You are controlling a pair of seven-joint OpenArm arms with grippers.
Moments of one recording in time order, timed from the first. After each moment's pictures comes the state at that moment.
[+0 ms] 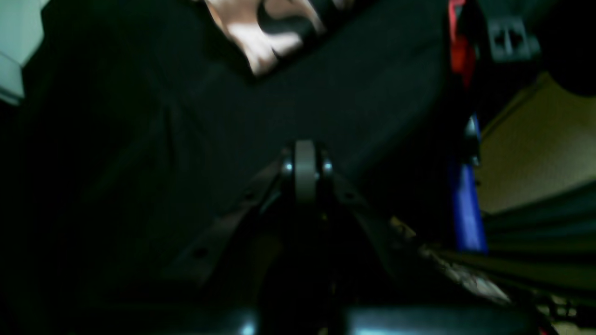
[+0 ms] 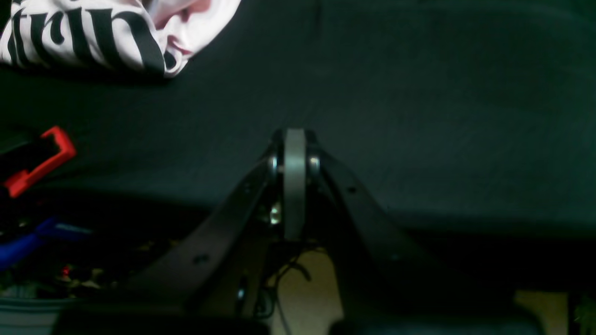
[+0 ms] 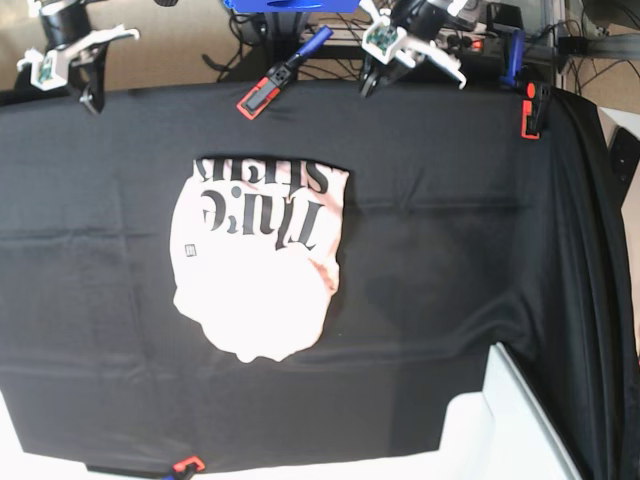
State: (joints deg) left arm 40.8 -20.1 22.6 87.4 20.0 8.5 -12.3; right arm -40.6 7.1 18.8 76.1 1.4 26.2 25.4
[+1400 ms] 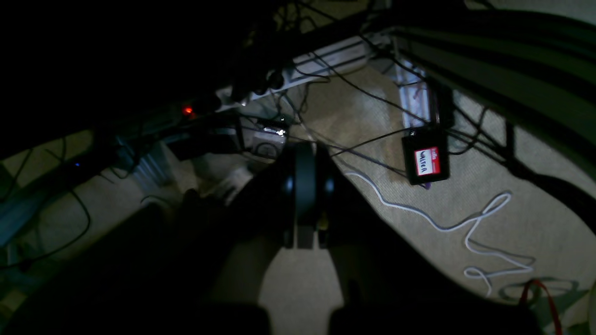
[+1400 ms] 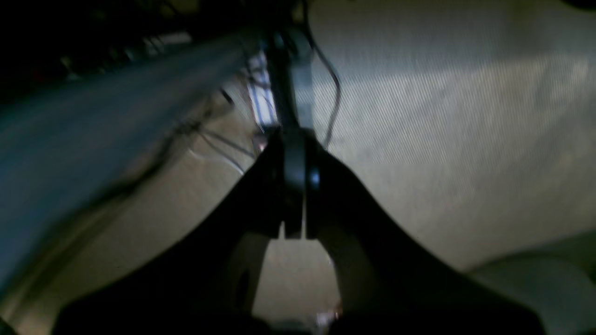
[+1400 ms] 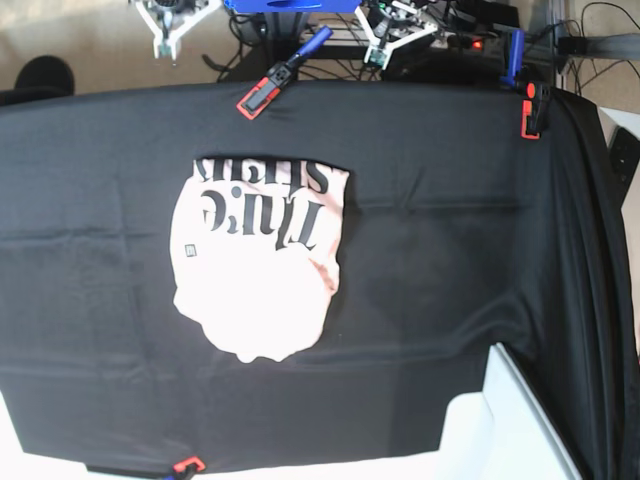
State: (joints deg) left arm 5.2 -0.6 23.0 6.8 -3.9 8.2 -5.8; right arm -7.8 1.1 19.2 6.5 -11.2 7.1 7.9
